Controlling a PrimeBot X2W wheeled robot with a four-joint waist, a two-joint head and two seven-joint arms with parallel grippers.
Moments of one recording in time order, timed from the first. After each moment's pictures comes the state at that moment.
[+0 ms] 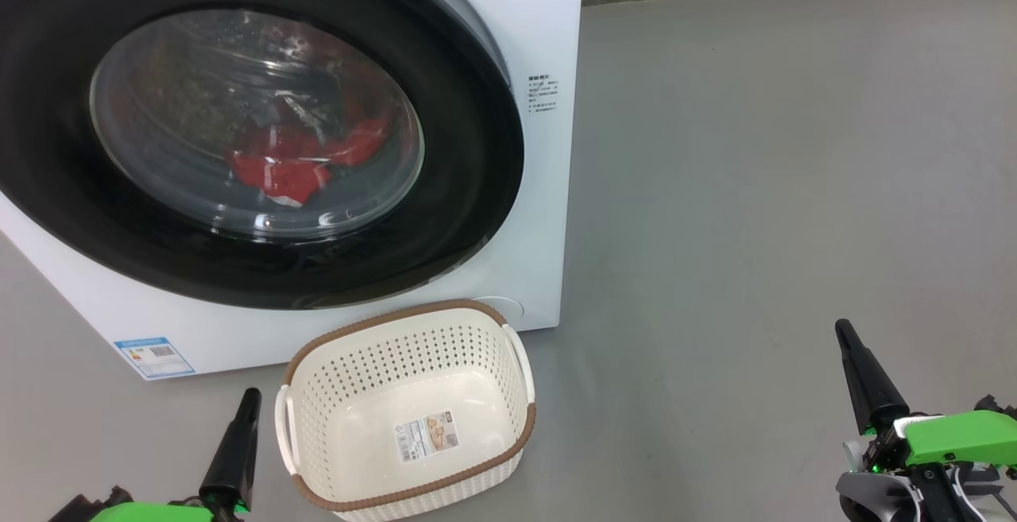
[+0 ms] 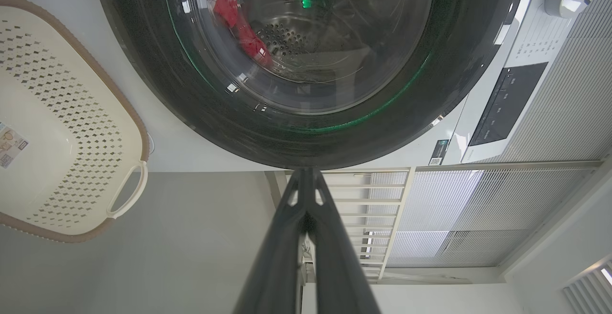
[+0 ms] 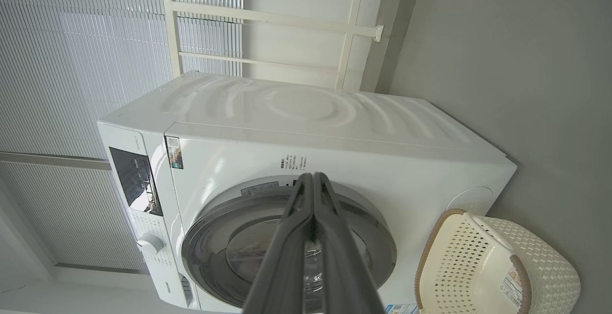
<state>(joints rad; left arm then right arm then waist) -0.07 0.04 0.08 0.27 -1.62 -0.12 0.11 -0.07 -0.05 -0.13 0.27 1.62 0.13 0.11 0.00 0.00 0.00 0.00</state>
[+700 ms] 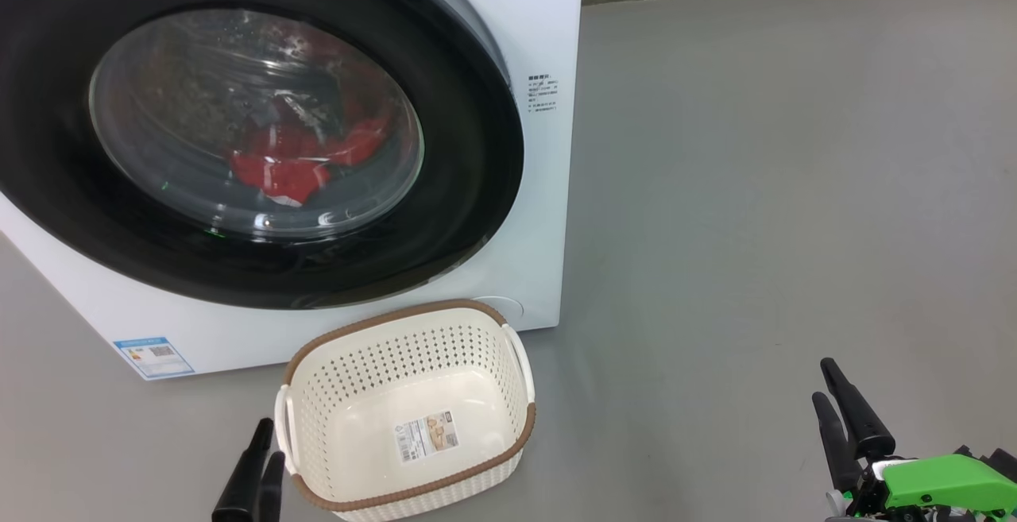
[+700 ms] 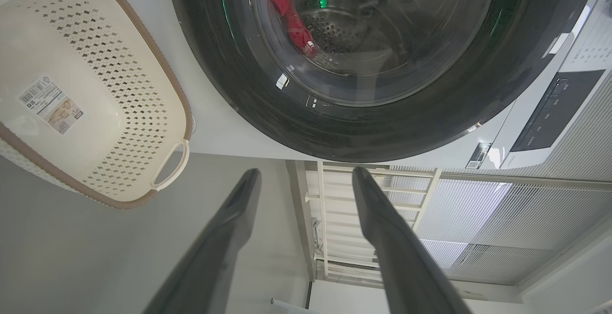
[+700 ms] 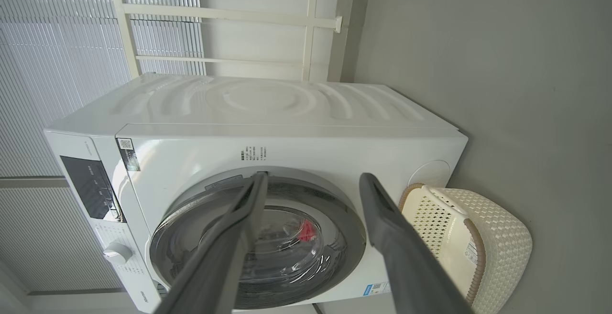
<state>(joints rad) -0.02 0.03 0.06 0.33 -1.62 -0.12 0.10 -0.01 -0.02 -0.11 0.34 1.62 0.13 0.11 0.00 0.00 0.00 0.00</state>
